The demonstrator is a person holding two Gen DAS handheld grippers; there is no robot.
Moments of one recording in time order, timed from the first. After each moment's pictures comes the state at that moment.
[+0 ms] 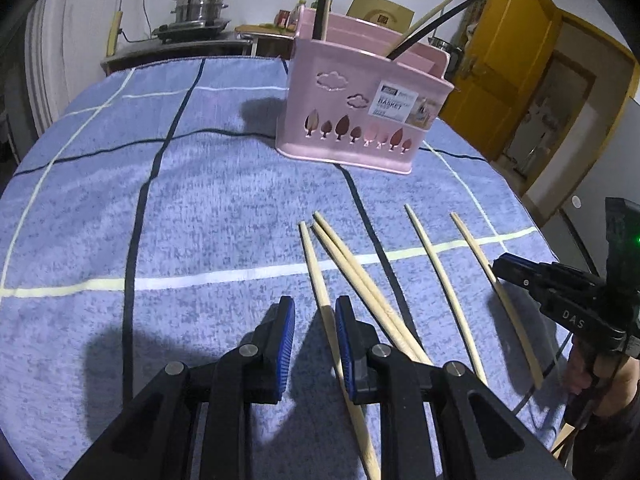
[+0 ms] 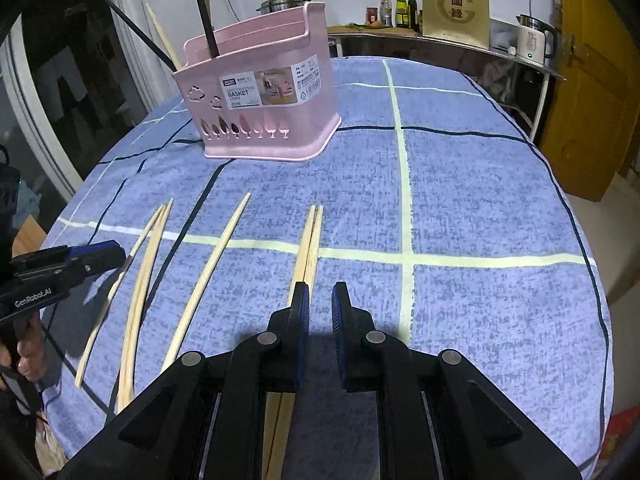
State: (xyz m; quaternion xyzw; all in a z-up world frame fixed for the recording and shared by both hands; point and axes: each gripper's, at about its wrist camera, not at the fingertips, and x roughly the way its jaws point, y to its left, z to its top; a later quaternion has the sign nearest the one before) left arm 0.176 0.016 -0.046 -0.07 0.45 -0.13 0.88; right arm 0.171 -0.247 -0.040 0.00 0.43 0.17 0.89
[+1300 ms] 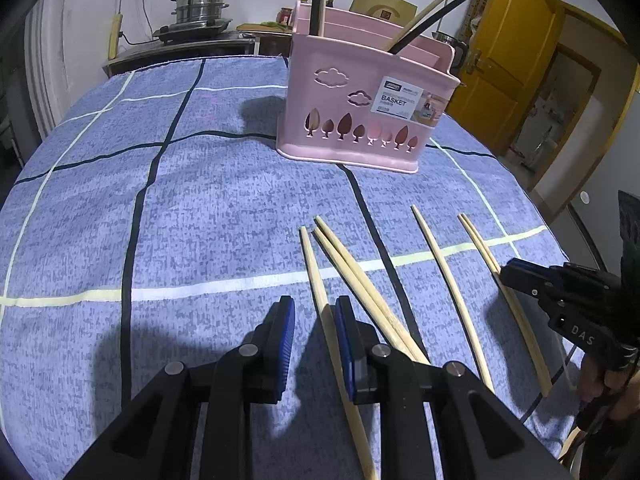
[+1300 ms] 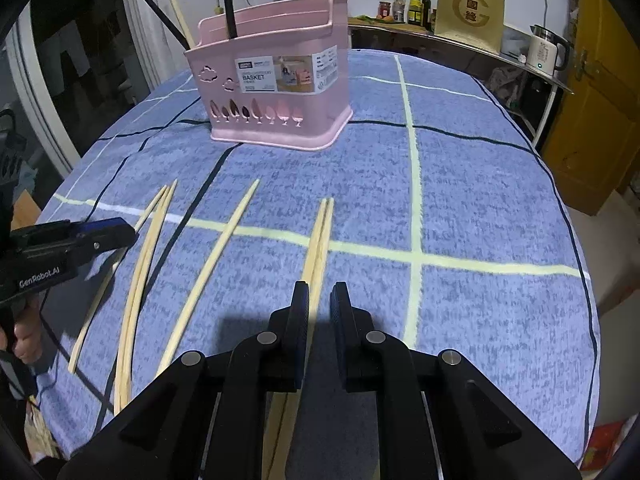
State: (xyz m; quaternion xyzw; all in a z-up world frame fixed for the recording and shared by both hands) left arm 0.184 0.010 -0.047 -0.06 0.45 -0.12 0.88; right arm 0.172 -0.230 -0.037 -0.04 0.45 0.17 0.88
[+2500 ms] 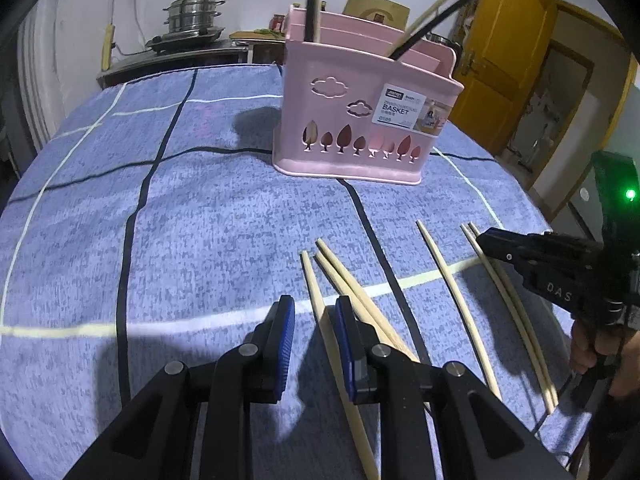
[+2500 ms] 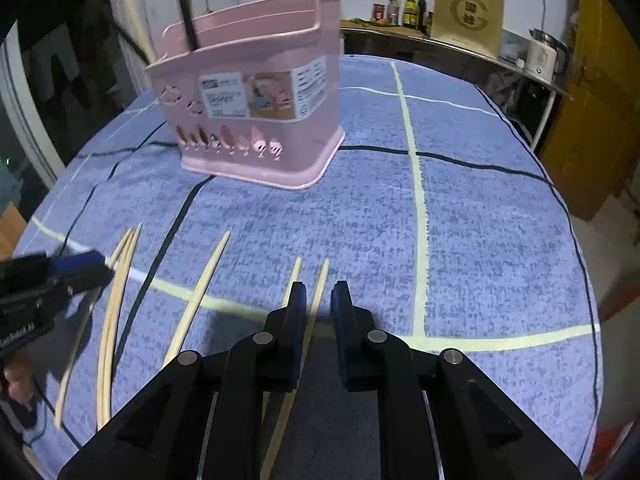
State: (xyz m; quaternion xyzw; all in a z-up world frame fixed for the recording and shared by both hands) left arm 0.200 0.007 -0.047 -0.04 0.44 -0.12 0.89; right arm 0.216 -0.219 -0.041 -0.05 0.45 0.15 0.88
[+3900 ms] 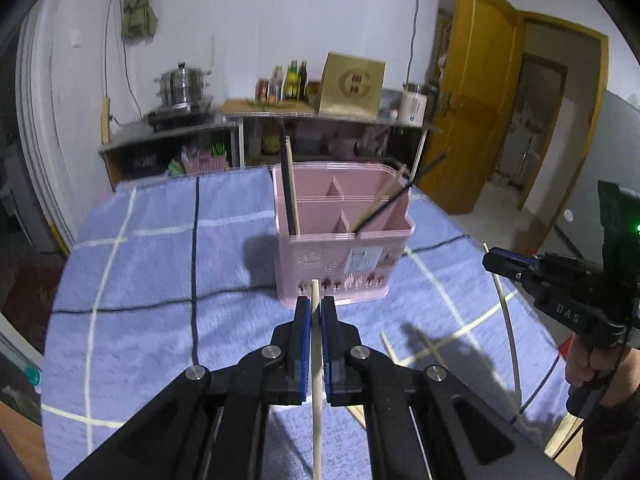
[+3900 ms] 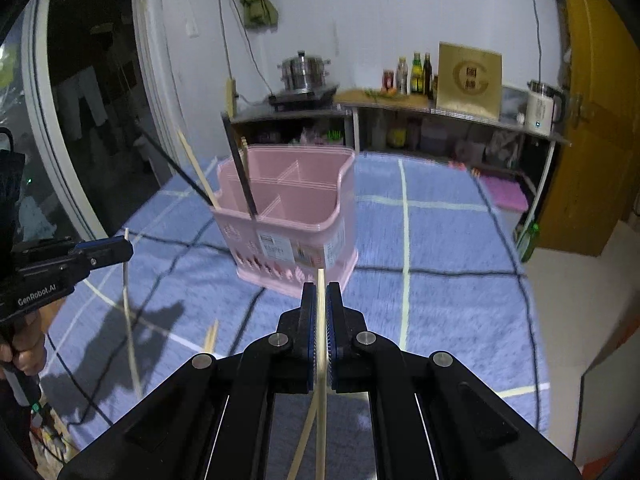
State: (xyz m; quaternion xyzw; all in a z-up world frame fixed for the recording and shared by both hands) left arm 0.201 0.015 0.096 -0.01 0.35 -0.14 0.93; right arm 0.196 -0.232 0.080 -0.01 0.33 0.18 0.93
